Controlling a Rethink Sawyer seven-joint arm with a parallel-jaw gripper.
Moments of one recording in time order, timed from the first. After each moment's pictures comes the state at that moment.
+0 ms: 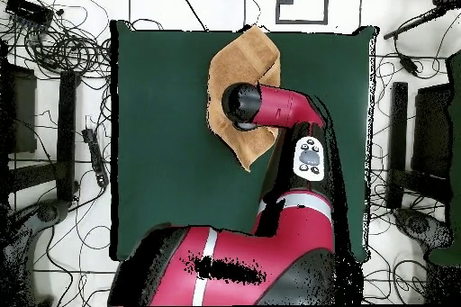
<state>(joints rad) -0.12 -0.20 -0.13 1.11 0.00 0.65 1.57</state>
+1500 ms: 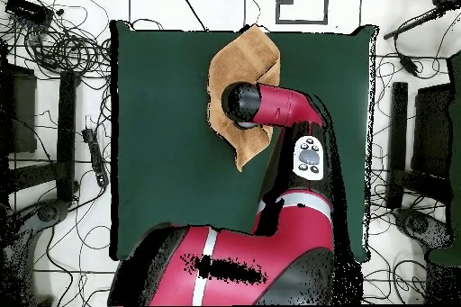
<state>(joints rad) -0.11 -0.20 -0.13 1.11 0.00 0.63 1.57</state>
